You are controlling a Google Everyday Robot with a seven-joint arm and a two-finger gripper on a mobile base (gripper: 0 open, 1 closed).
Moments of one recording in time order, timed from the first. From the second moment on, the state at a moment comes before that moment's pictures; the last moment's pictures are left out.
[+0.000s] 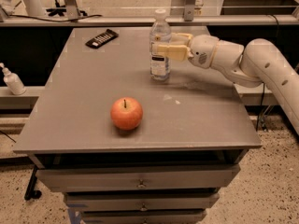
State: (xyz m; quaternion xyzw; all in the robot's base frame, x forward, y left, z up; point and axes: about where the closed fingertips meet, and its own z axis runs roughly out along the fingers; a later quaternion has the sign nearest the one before) arm 0.689 -0.059 0.925 -0.35 0.60 0.40 0.60
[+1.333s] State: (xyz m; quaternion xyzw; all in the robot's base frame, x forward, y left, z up) arm 0.687 -0.063 0.922 -0.35 0.60 0.39 0.61
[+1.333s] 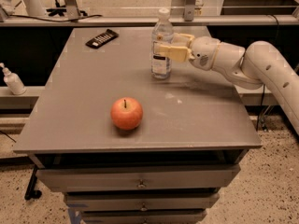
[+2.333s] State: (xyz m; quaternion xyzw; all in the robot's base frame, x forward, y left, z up) arm 0.681 -0.068 0.918 -0.37 0.60 0.38 0.61
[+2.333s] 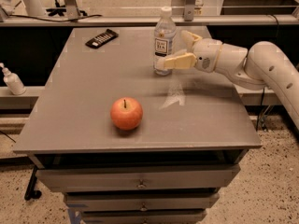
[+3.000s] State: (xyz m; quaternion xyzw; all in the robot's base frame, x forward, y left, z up) arm 0.669 -0.132 0.908 -0.40 0.63 0.31 0.59
